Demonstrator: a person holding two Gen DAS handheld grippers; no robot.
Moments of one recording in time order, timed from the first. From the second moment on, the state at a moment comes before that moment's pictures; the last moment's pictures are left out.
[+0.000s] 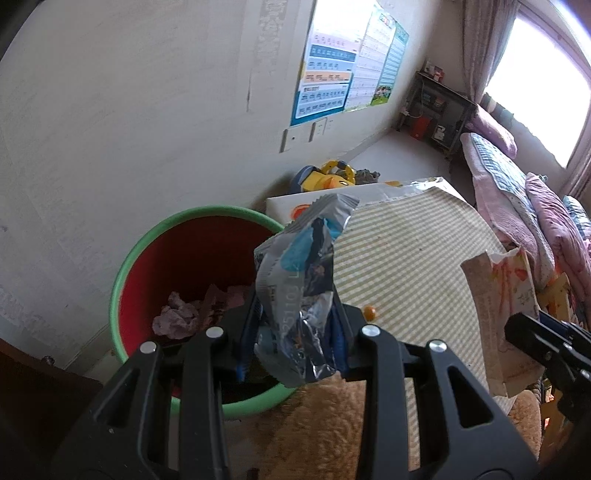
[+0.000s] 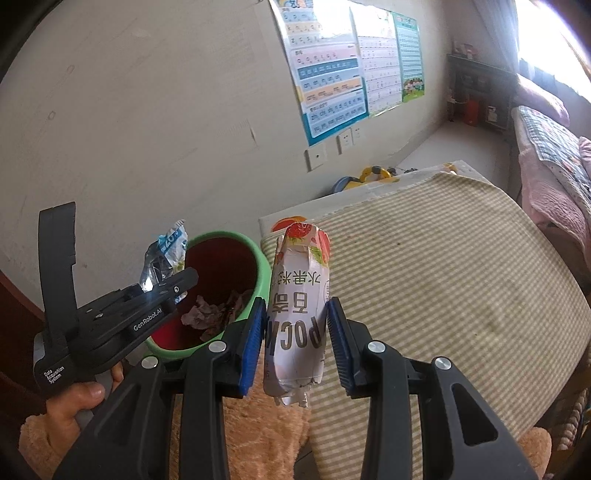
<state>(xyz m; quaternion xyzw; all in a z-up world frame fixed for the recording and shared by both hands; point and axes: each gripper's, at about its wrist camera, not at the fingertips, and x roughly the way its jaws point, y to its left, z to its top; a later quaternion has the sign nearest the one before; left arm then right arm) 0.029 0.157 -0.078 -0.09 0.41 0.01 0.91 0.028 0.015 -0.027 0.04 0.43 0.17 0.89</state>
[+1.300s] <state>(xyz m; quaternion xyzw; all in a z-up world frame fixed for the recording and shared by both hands) 0.046 0.247 -0.134 -0.13 0.46 0.08 0.87 0.097 0.133 -0.056 -0.01 0.45 0.25 0.86</state>
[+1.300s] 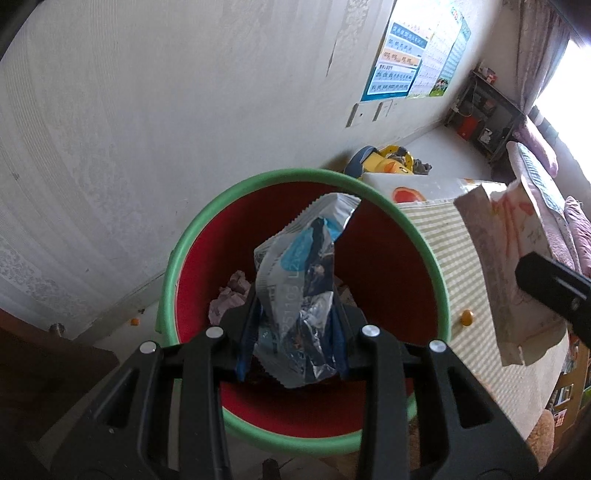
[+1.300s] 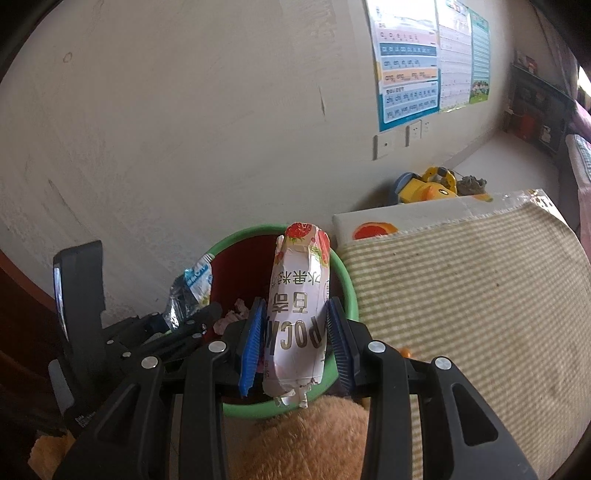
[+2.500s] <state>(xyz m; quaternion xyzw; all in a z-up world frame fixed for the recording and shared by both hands) 0.020 0.121 -0.029 0.00 0.25 0.03 0.97 0.023 -0.035 -0.006 0.05 0.34 0.10 0.93</state>
